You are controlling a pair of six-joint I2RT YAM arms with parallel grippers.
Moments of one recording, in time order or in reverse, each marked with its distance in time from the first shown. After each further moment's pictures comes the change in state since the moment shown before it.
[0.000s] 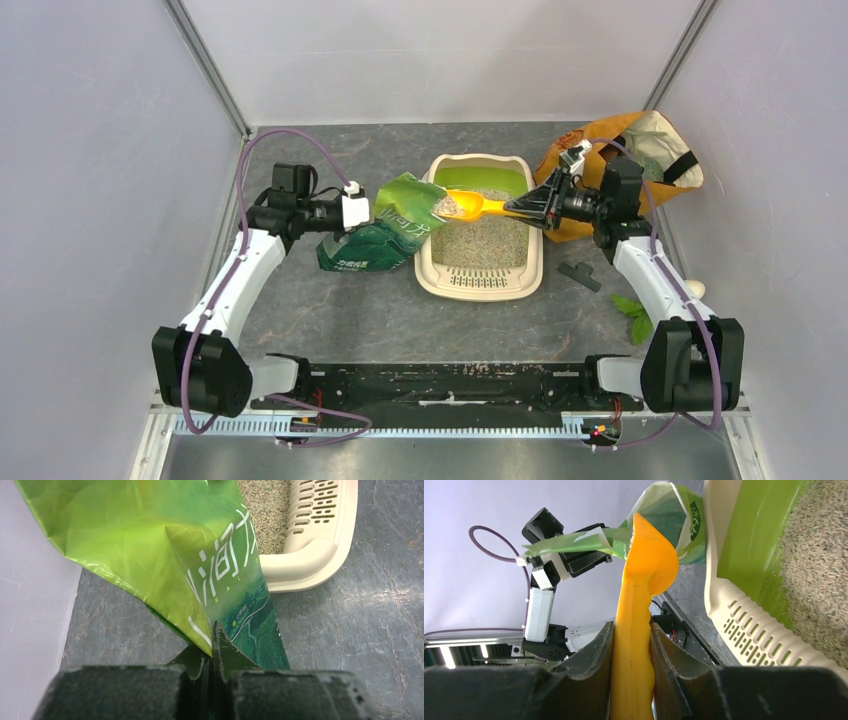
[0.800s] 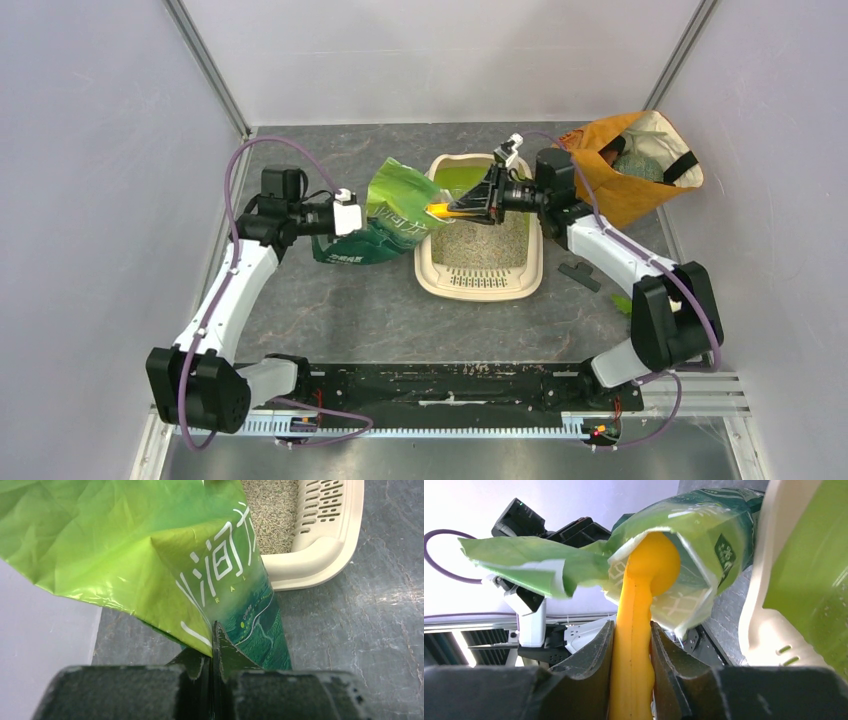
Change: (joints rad) left arm 0.037 -0.082 -0.026 0.004 0.017 0.050; right arm 0.326 0.240 0.154 0.143 0.151 0.086
